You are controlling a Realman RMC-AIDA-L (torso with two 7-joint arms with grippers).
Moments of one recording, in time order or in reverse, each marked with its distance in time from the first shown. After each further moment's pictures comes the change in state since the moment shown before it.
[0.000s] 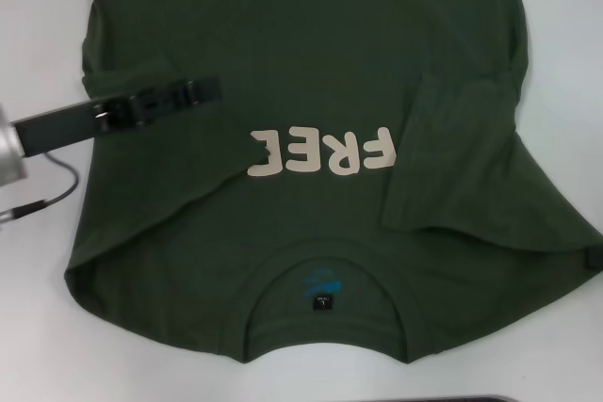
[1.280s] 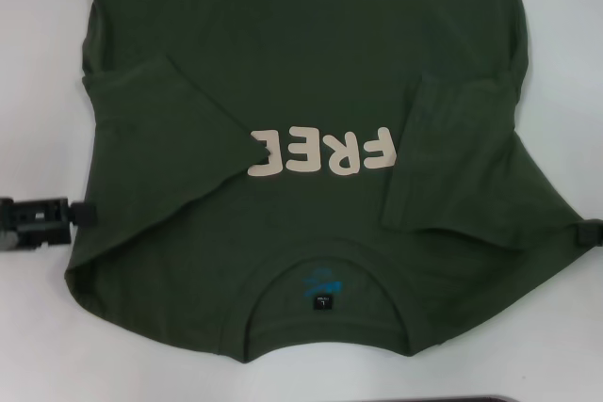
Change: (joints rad) left arm 0.042 0.117 -0.265 0.186 0.552 0.314 -0.409; right arm 0.029 0.006 -0.002 0.001 0.025 0.027 -0.065
